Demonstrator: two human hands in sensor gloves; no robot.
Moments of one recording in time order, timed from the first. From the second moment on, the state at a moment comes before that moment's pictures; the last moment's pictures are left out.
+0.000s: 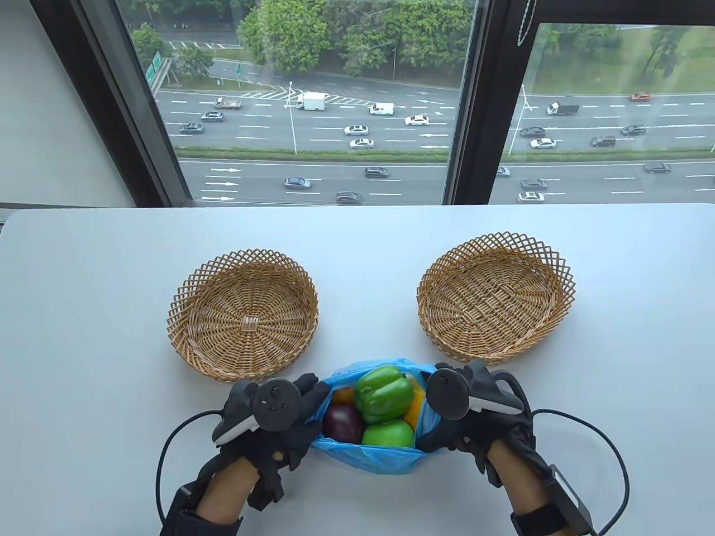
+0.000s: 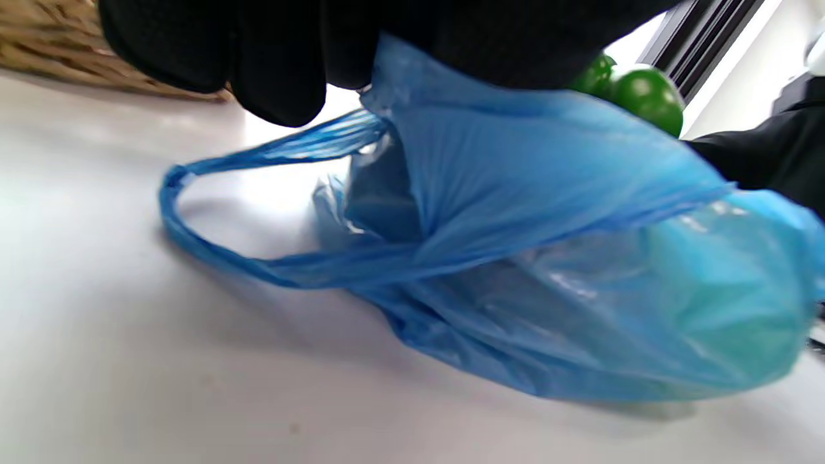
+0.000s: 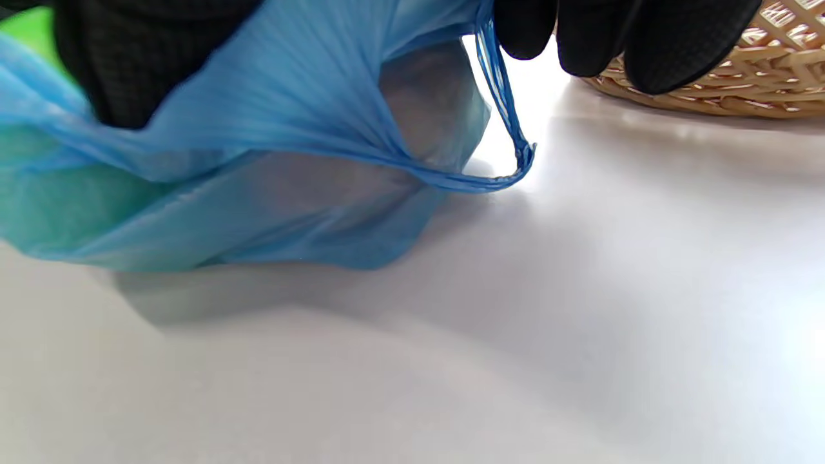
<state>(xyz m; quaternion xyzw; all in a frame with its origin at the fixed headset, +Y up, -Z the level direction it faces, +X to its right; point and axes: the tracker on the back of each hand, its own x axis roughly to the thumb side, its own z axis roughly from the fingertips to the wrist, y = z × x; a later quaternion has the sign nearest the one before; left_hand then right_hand) -0.171 -0.730 -0.295 -0.13 -0.23 0.21 0.94 0.125 -0.719 -0.308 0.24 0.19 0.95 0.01</state>
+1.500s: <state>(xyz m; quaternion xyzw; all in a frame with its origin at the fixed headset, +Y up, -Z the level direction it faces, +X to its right) -0.164 -0.721 -0.286 0.00 -0.29 0.23 0.93 0.160 -0.666 -0.295 0.20 -0.03 0.97 0.15</state>
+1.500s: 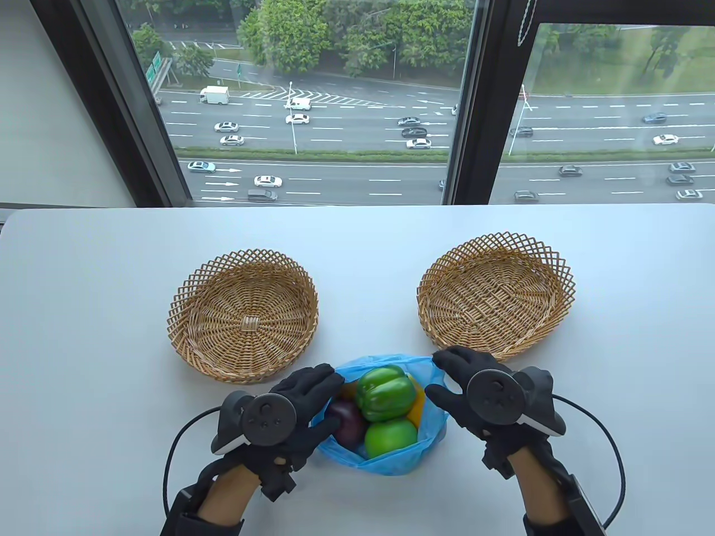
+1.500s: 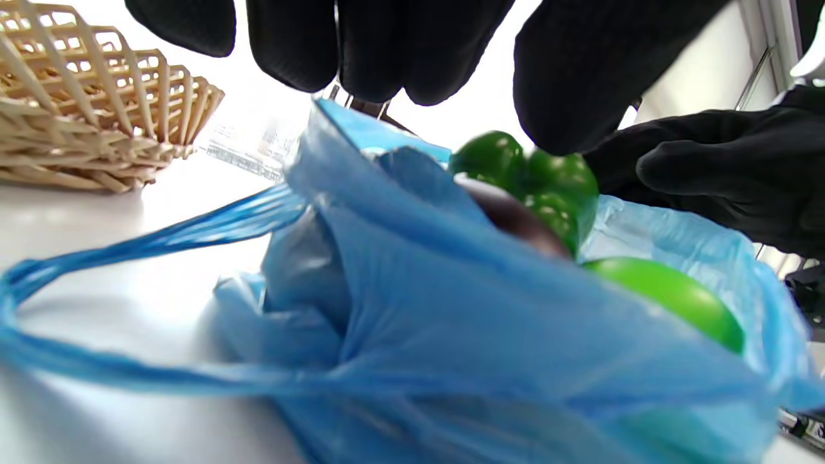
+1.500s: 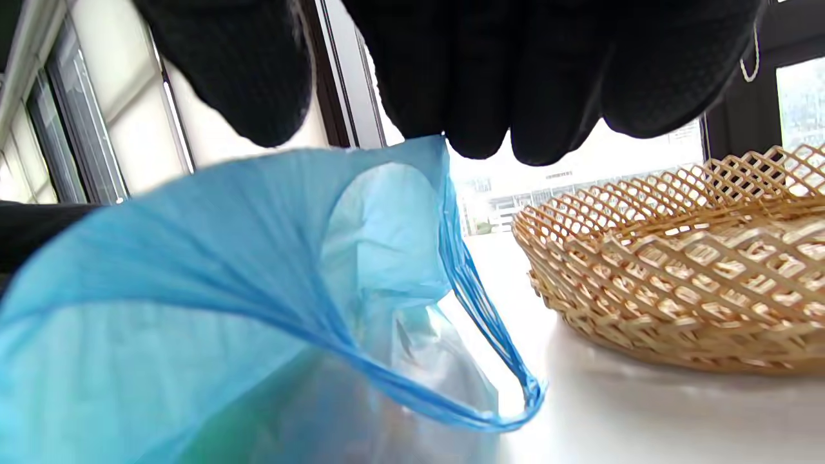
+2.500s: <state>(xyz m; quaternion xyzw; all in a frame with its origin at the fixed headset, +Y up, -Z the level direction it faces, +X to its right) -0.175 -0.742 -0.301 -0.12 -0.25 0.32 0.90 0.179 -0.698 -0.322 0.13 0.08 0.96 0.22</state>
